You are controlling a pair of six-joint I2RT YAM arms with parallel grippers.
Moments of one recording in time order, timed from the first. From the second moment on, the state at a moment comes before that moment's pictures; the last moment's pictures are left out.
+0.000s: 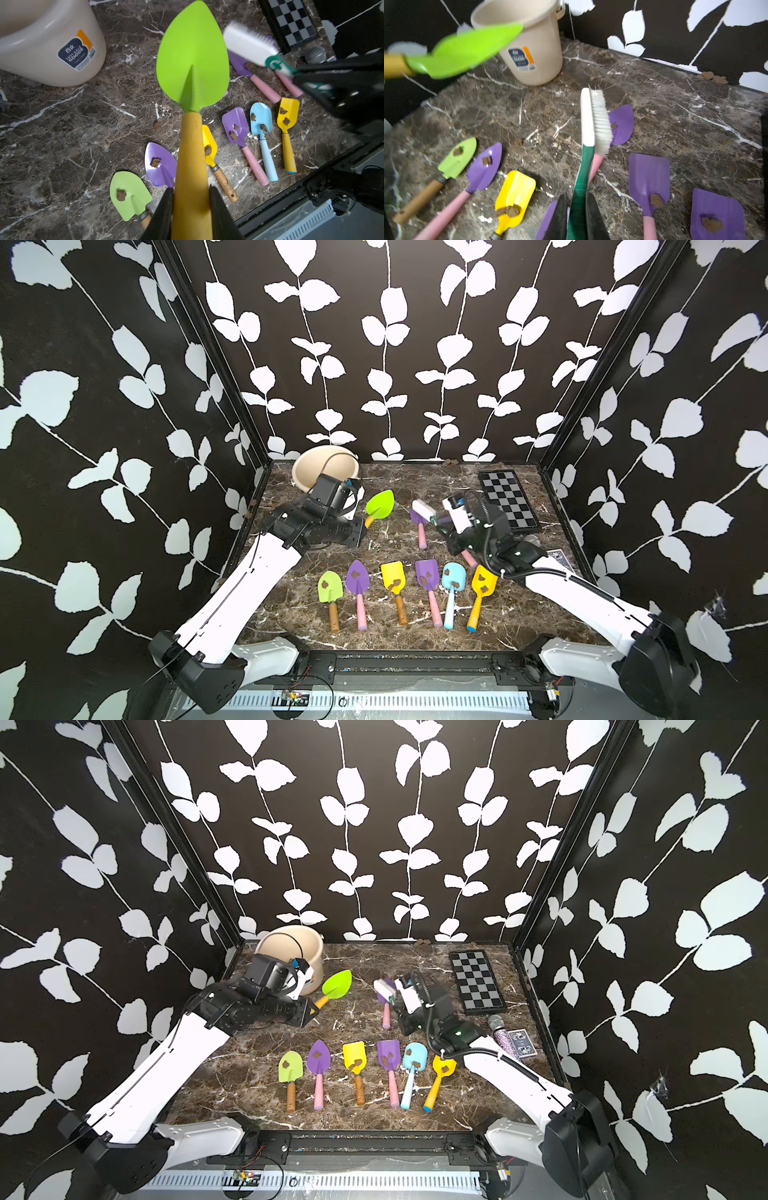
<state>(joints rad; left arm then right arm) -0.57 1.22 1.43 -1.14 0.11 -0.23 0.67 1.22 0.84 -0.16 -0.06 -0.04</state>
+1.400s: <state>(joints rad) -0.51 1.22 1.47 -1.29 0.18 -0.23 1.07 1.39 0.74 0.23 0.60 -1.00</state>
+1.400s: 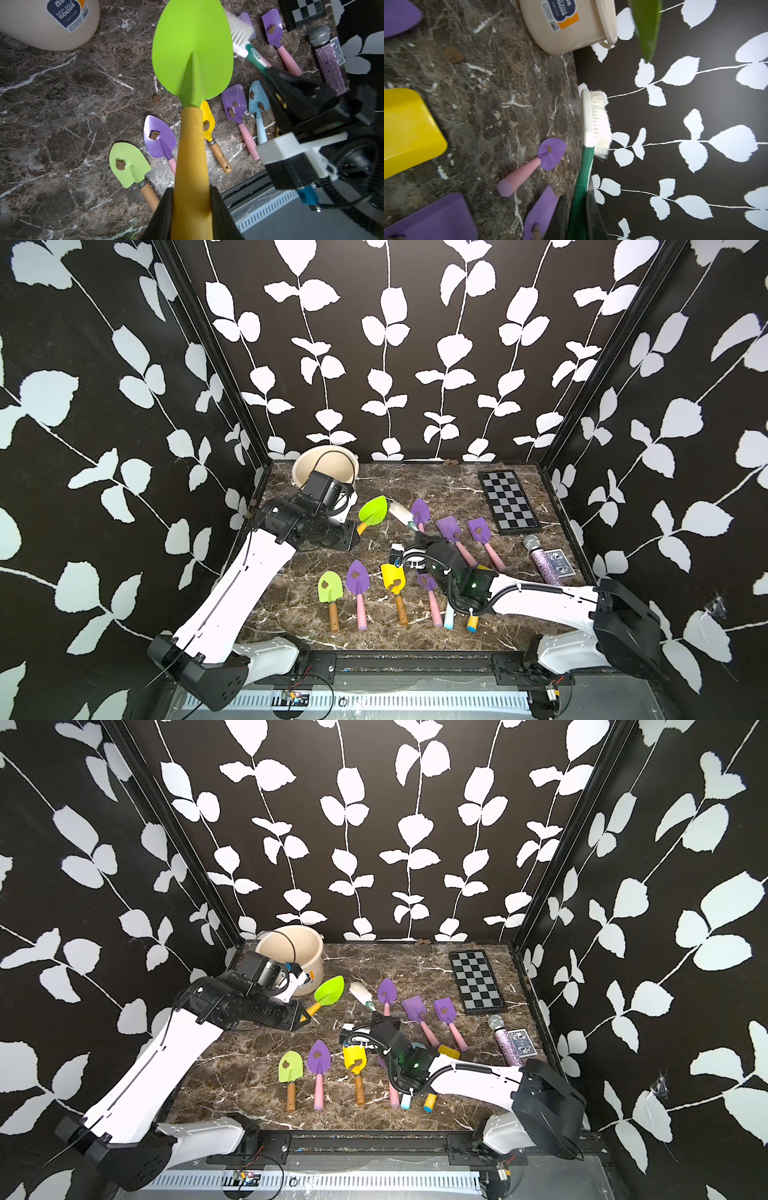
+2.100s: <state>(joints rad) -0.51 1.23 1.42 -1.25 0.21 -0.22 1.15 1.39 0.82 0.24 0.56 -1.21</state>
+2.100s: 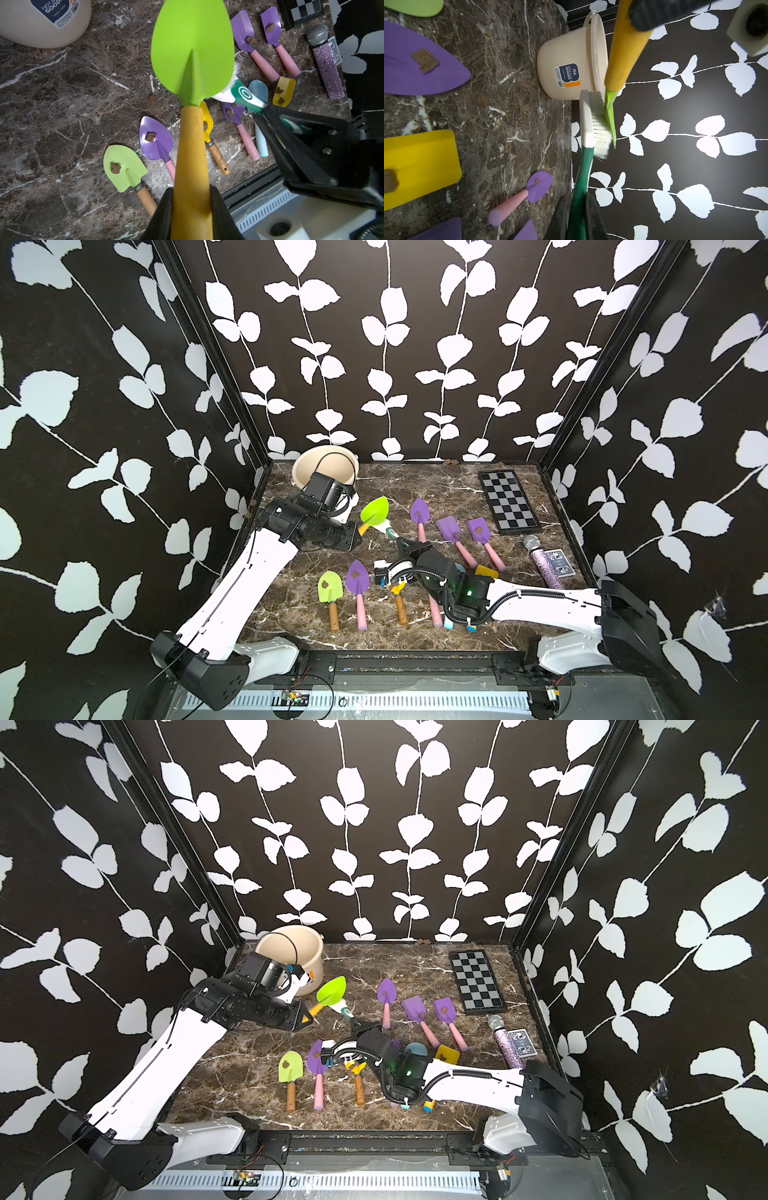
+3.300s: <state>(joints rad) -0.51 1.17 1.18 -0.89 0.16 -0.19 0.79 1.31 1.08 -0.13 -0.08 0.37</state>
